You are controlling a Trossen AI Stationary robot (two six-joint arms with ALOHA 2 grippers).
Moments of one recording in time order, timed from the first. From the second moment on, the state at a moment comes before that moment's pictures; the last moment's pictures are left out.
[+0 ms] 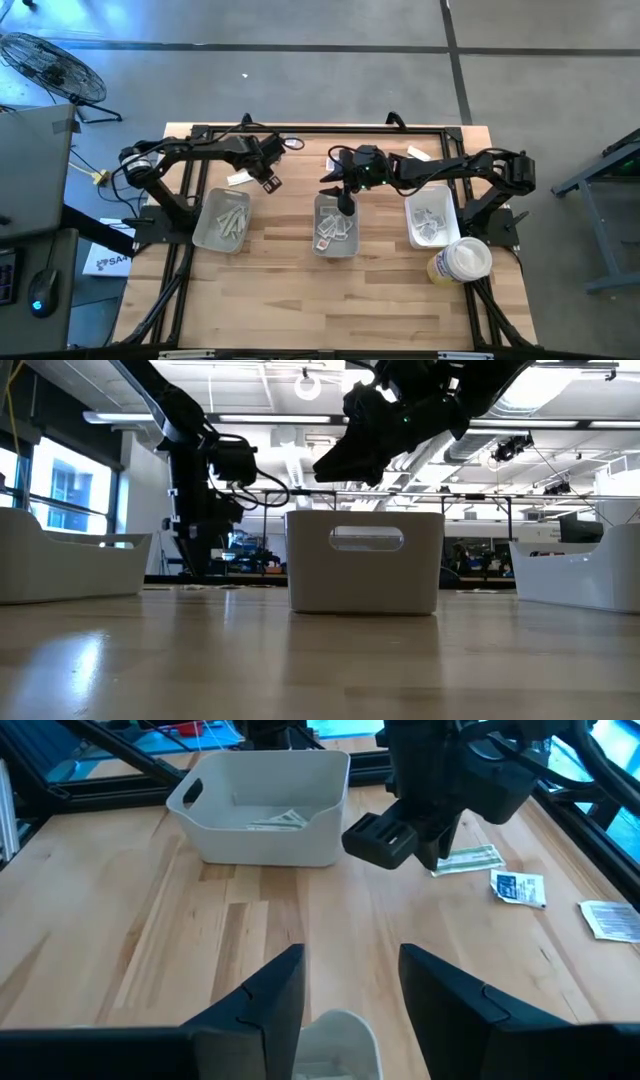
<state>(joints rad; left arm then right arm) 0.54 1.60 0.92 -0.63 -0.19 -0.16 -0.23 1.61 0.97 0.20 -0.21 0.00</state>
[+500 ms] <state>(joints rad) 0.55 1.64 0.91 -0.60 -0.18 -0.10 -0.23 1.61 0.97 0.20 -0.21 0.00</state>
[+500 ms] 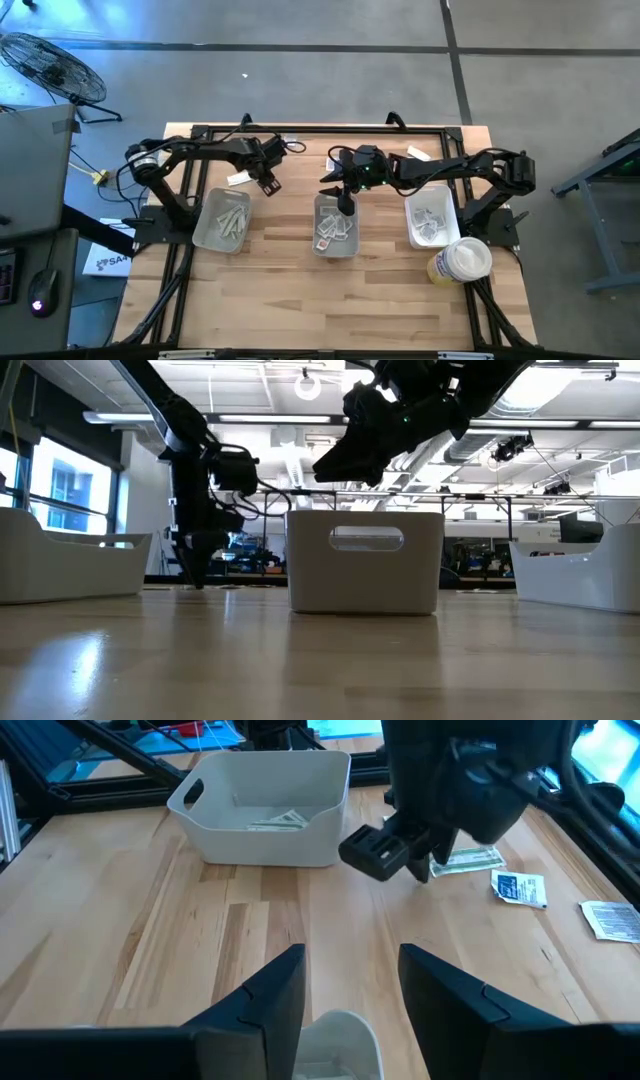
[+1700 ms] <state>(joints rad) 0.60 1.67 0.93 -0.61 -0.17 -0.10 -0.23 1.61 0.97 0.20 -0.22 0.03</state>
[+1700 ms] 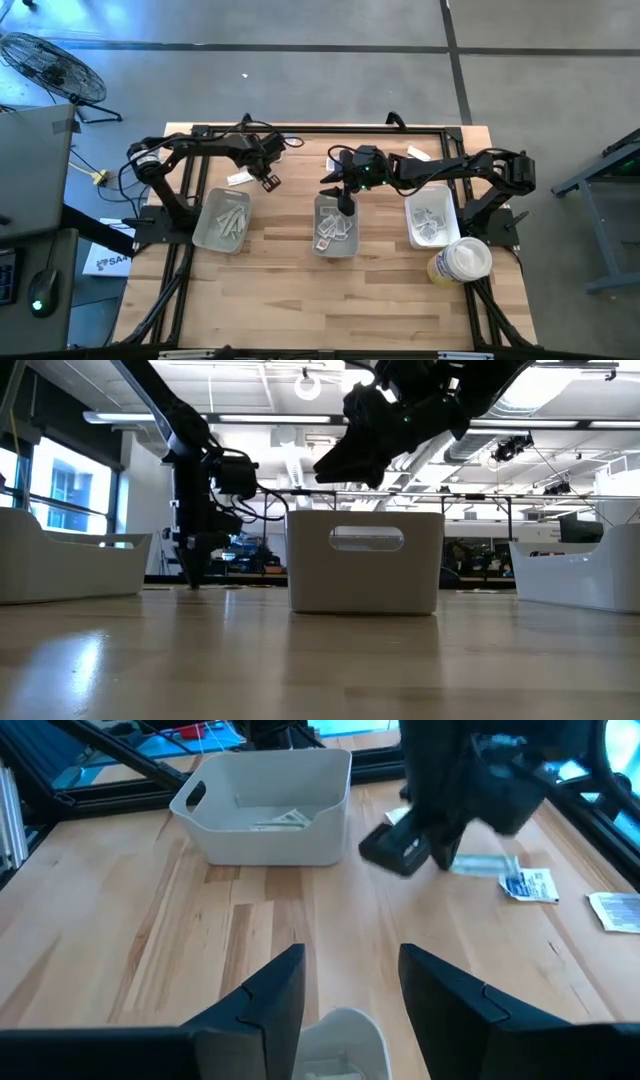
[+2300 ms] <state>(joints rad) 0.34 1.19 0.96 -1.10 -0.19 -0.28 -0.21 1.61 0.97 0.16 -0.21 0.02</state>
